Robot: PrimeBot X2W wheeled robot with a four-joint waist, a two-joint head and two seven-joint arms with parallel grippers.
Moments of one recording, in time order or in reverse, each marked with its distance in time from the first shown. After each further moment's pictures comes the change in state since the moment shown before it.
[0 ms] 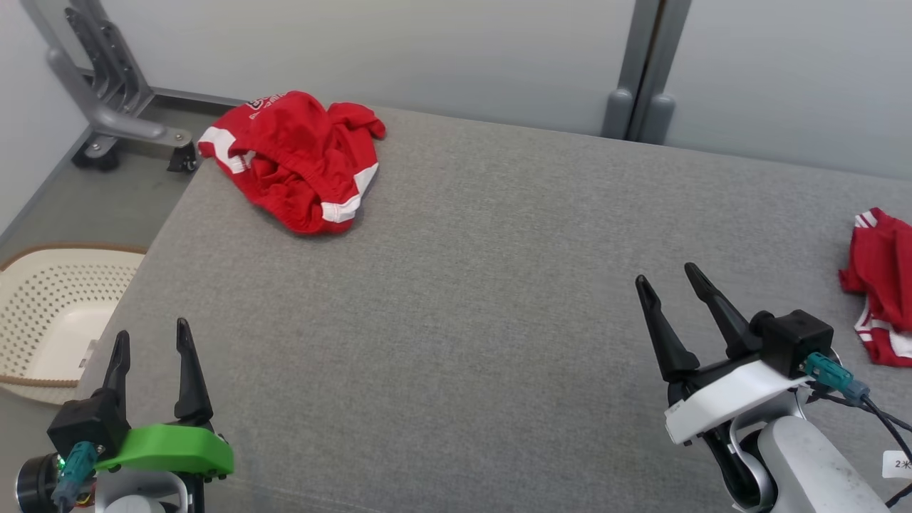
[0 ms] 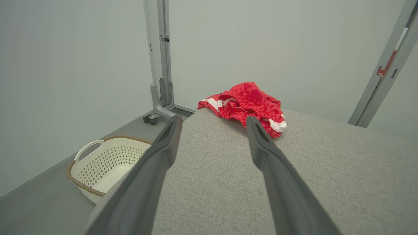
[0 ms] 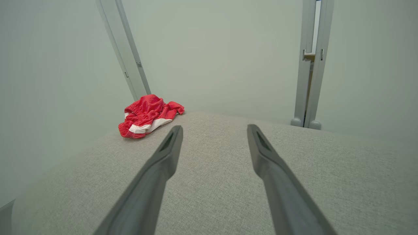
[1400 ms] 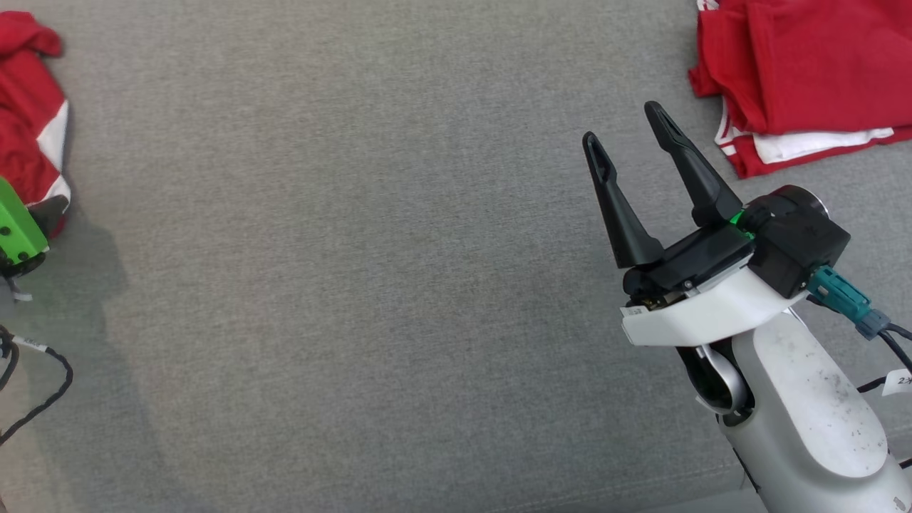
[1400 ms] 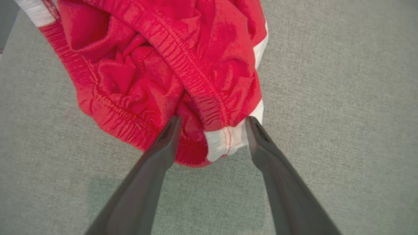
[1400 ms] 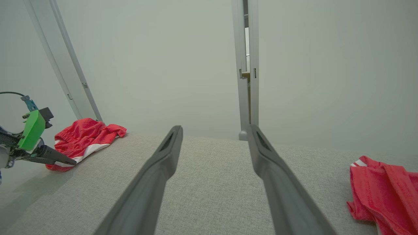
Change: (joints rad) left arm -0.778 0.379 -0.091 0.597 -0.362 -0.032 0.955; right arm -0.228 0.026 0.075 -0.252 -0.084 0.000 0.000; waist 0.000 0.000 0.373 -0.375
